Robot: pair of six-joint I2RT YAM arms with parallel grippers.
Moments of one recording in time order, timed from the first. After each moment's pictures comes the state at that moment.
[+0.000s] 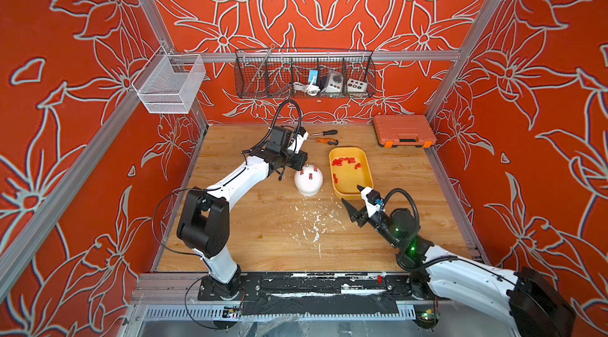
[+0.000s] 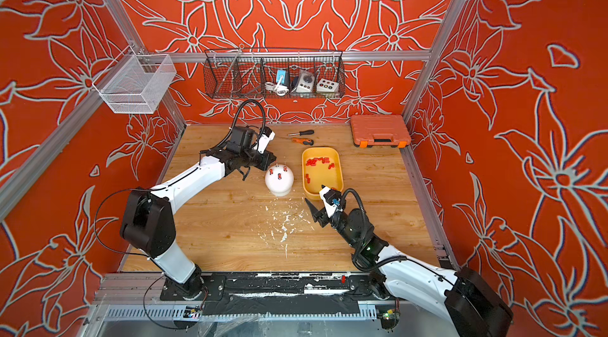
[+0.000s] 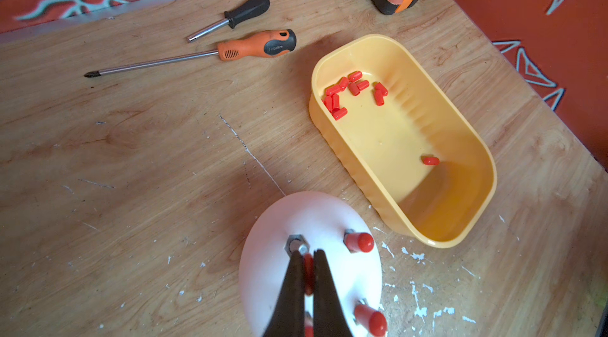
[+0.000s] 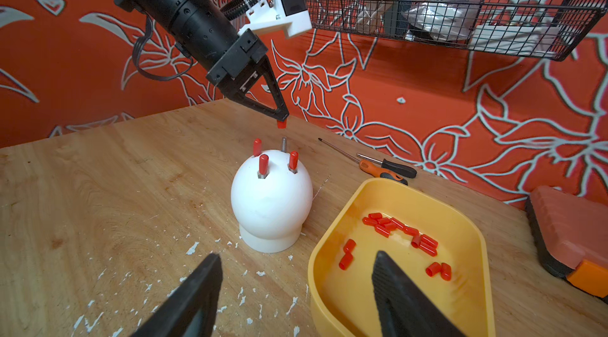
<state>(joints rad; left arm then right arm) -0.37 1.68 1.33 -0.39 0.30 -0.02 0.80 0.87 0.15 0.71 0.08 -0.11</state>
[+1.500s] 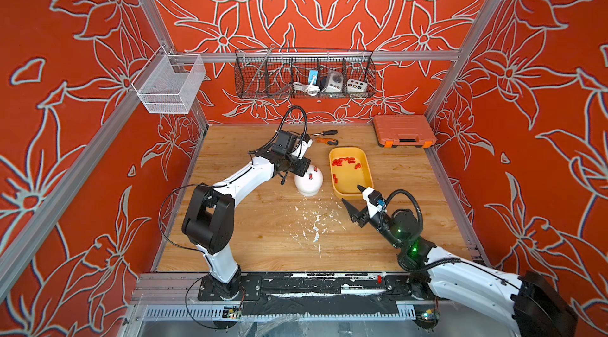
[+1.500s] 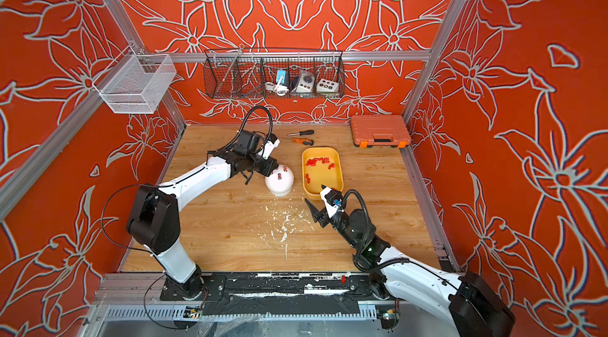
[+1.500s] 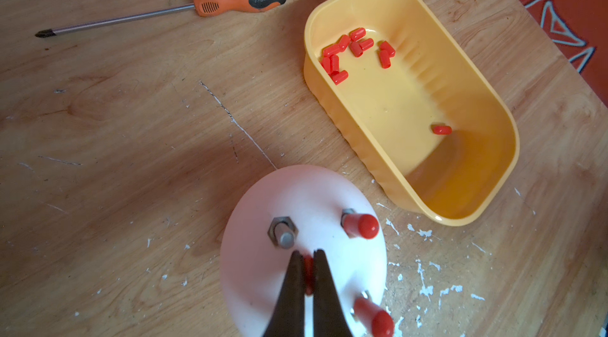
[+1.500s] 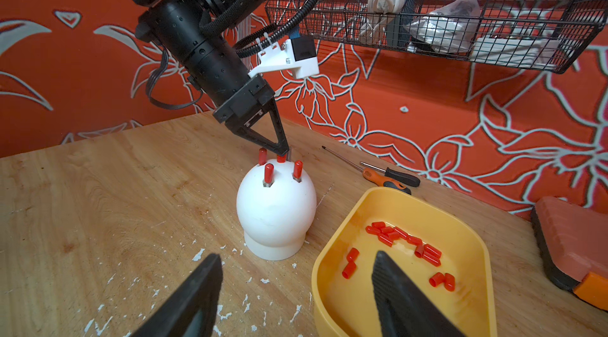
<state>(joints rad) -0.41 1.72 1.32 -0.44 0.28 0.00 0.80 0.83 0.15 0.70 0.06 -0.11</state>
